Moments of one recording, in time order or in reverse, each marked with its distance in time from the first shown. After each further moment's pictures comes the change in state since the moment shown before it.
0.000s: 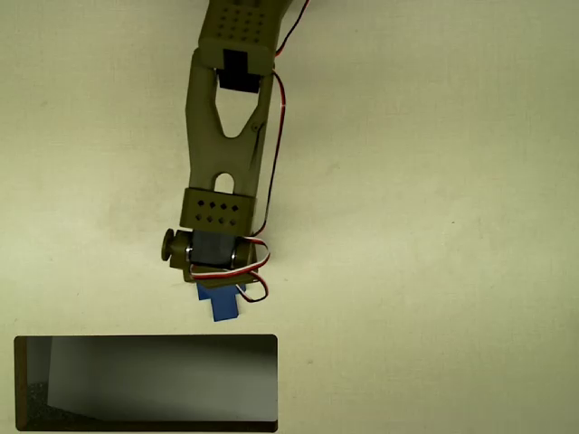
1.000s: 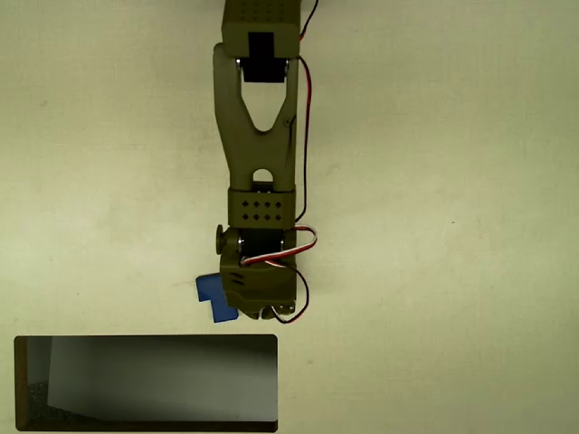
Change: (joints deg) arm -6.8 6.0 22.2 -38.8 16.5
